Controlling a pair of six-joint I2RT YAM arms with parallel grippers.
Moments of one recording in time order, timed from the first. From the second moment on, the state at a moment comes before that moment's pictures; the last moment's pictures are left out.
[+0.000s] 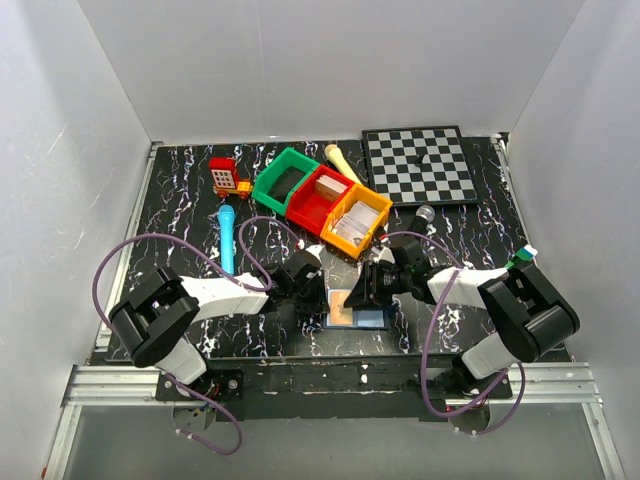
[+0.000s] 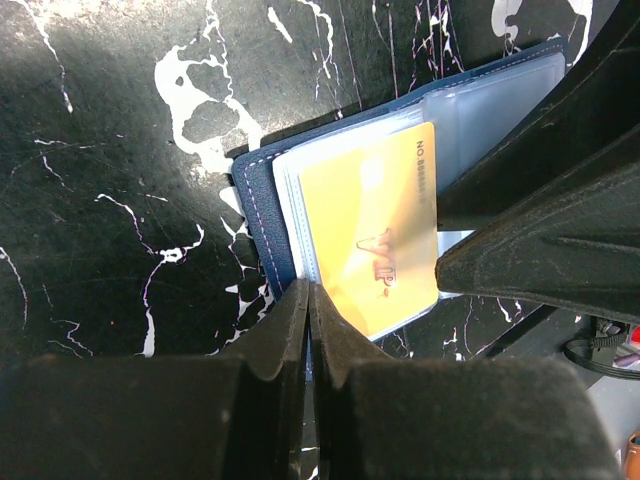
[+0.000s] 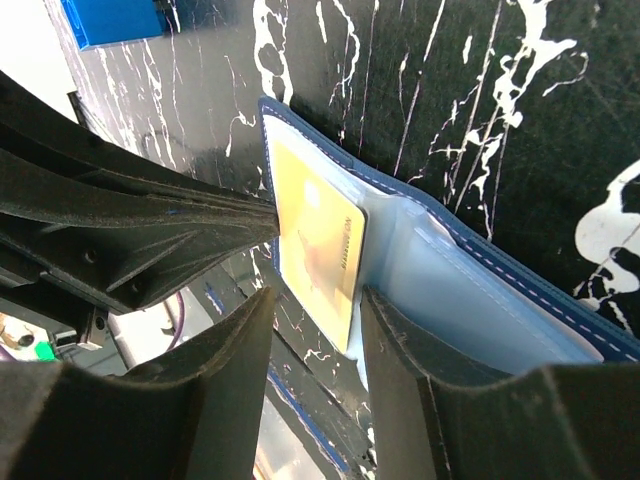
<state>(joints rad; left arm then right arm) -0.90 1.54 0.69 -0.03 0.08 -0.74 0.57 1.50 0.50 0.15 -0.66 0.80</state>
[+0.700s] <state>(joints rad) -0.90 1.55 0.69 -0.02 0.10 -0.74 0.55 1.50 0.40 0.36 -0.72 0.85</state>
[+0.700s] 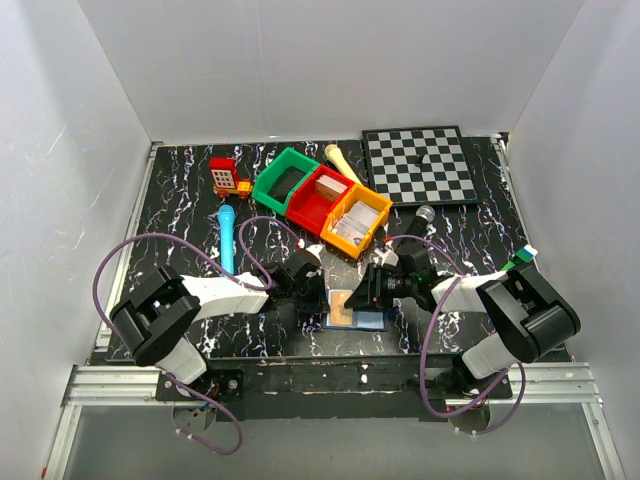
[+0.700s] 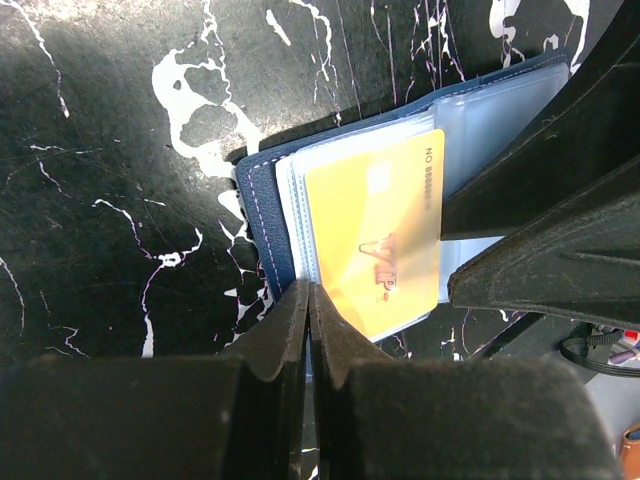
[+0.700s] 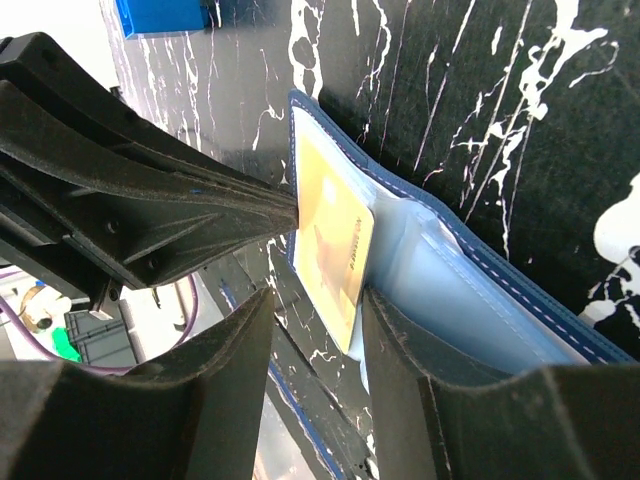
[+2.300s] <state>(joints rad) -0.89 1.58 0.70 0.00 0.17 -0.71 0.54 1.53 0.38 0.48 -0.76 0.90</state>
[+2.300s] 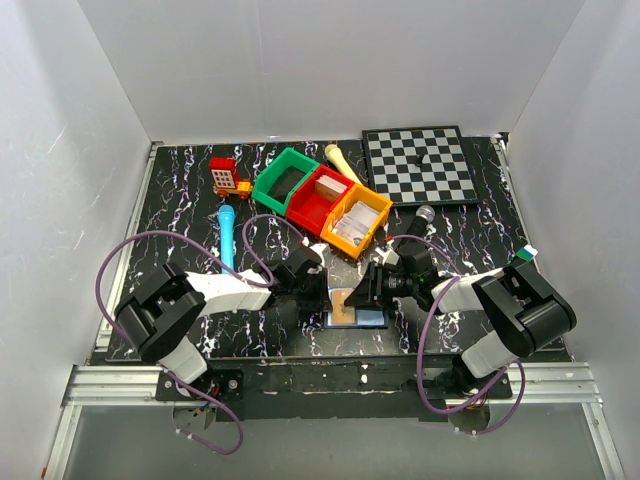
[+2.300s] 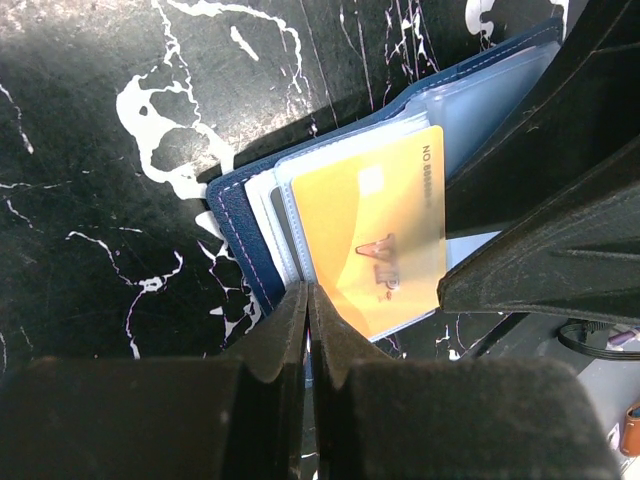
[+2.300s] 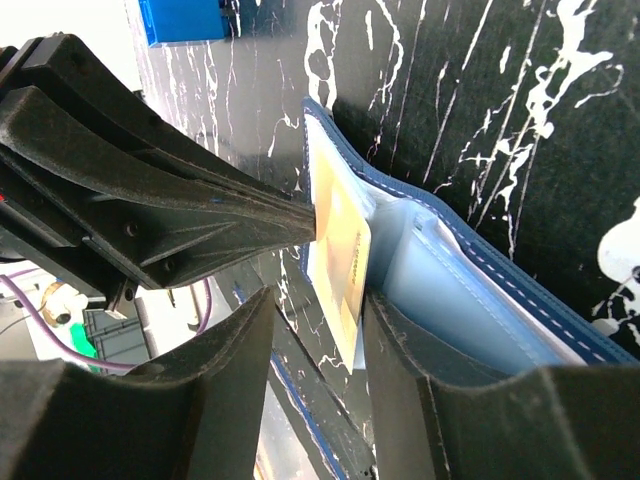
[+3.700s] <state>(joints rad) -0.91 1.61 0.73 0.02 0.14 -0.77 0.52 1.41 0.39 0.32 -0.76 0.84</state>
